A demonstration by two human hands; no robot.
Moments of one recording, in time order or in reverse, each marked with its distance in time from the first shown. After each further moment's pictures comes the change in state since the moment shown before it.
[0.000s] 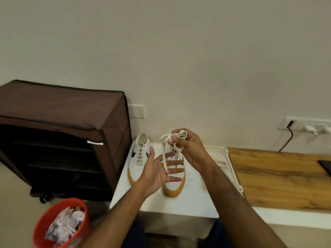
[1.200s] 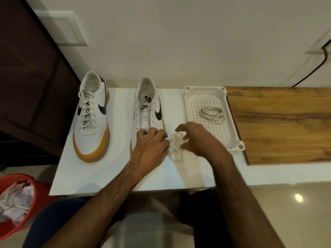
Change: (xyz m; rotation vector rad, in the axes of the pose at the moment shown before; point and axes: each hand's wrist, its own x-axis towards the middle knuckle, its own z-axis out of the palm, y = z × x) left_hand 0.159 -0.141 -0.067 2.126 0.048 0.799; right_hand 0.028 0.138 -0.172 -1.359 -0.178 0.364
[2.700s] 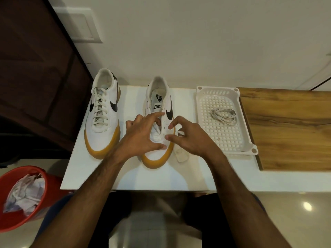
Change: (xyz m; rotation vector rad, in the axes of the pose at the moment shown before) left_hand 0.010 -0.059 -0.036 -0.420 -0.279 -0.352; right_hand 0.012 -0.029 0.019 0.298 0.068 -0.055
